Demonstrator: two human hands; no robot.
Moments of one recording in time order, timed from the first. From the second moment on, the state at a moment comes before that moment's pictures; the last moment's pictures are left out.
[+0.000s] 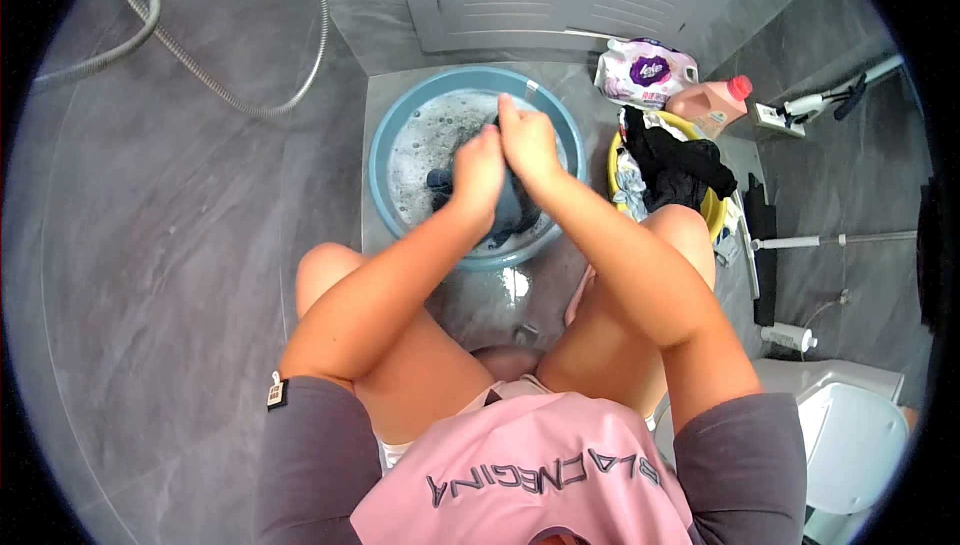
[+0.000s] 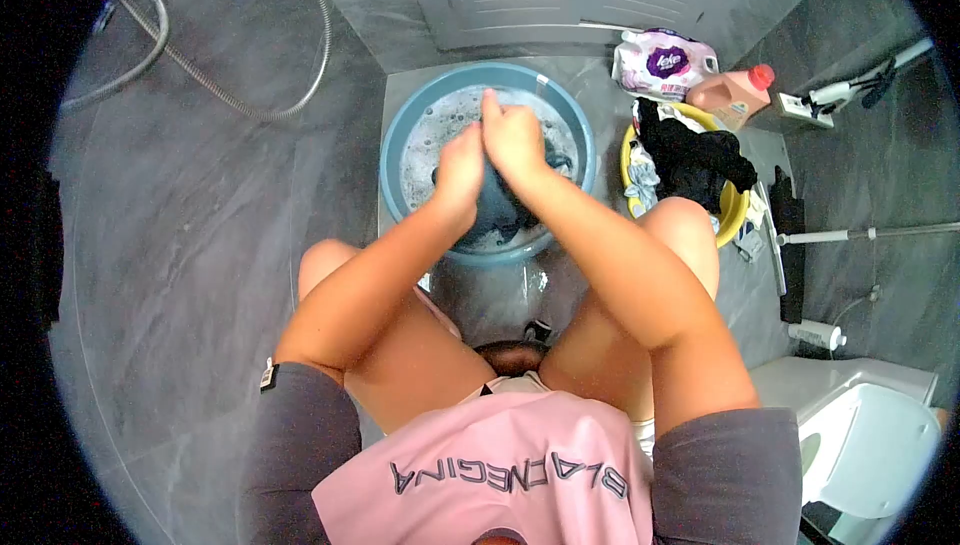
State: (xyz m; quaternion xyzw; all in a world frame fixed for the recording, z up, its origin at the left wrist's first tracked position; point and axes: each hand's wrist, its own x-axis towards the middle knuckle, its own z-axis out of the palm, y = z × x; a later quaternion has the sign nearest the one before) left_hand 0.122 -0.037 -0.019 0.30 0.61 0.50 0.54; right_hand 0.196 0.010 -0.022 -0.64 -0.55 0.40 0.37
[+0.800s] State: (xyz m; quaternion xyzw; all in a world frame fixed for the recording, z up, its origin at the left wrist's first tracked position) left_hand 0.100 -0.028 -0.020 0.09 0.65 0.57 0.49; right_hand 0.180 -0.046 -0.030 -0.53 -0.58 0.45 0.42
